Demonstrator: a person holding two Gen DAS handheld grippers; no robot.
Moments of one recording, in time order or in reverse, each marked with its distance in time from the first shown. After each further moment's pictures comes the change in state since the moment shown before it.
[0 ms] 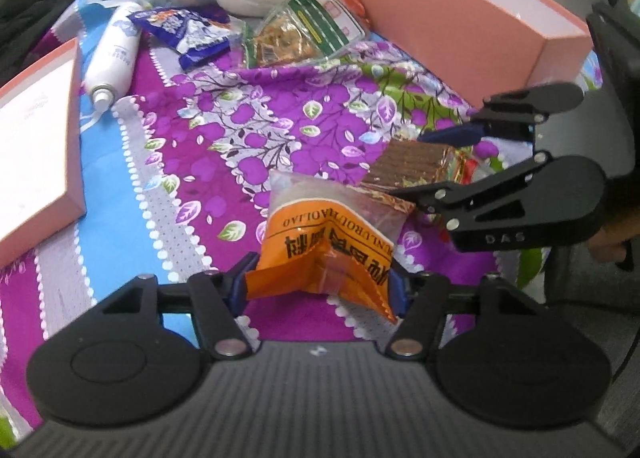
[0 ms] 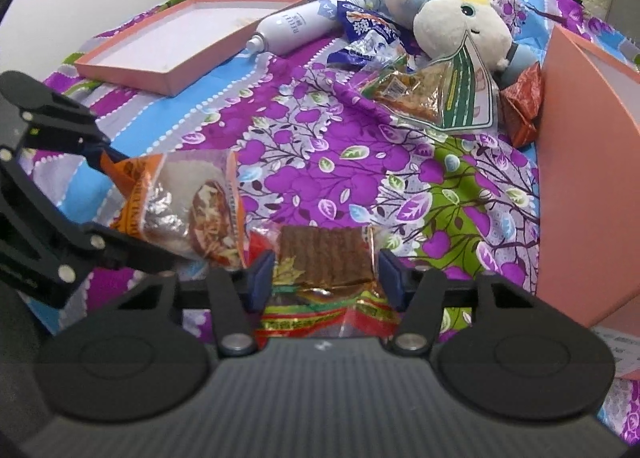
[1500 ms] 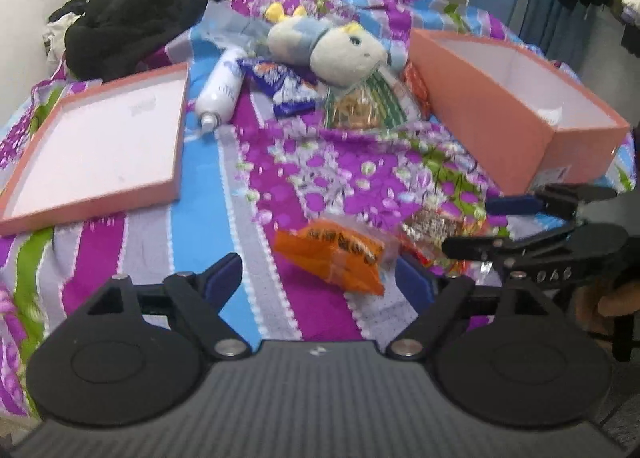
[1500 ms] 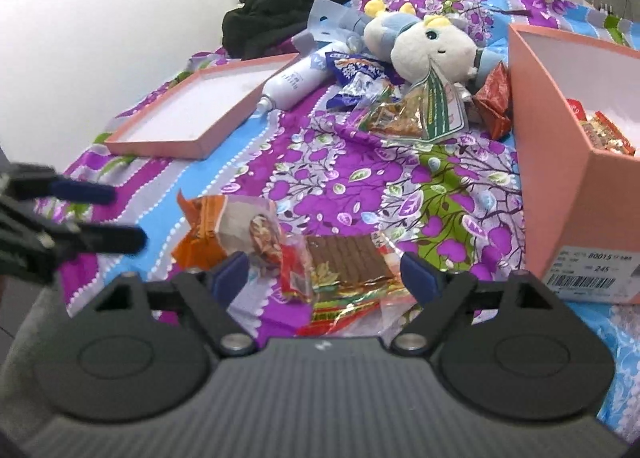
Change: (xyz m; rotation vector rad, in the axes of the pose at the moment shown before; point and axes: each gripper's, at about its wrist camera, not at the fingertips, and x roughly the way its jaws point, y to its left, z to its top) left arm -0.082 -0.017 -0.029 -0.199 -0.212 0.183; right arm -0.052 -0.012 -0.023 0.178 -0.151 0.083
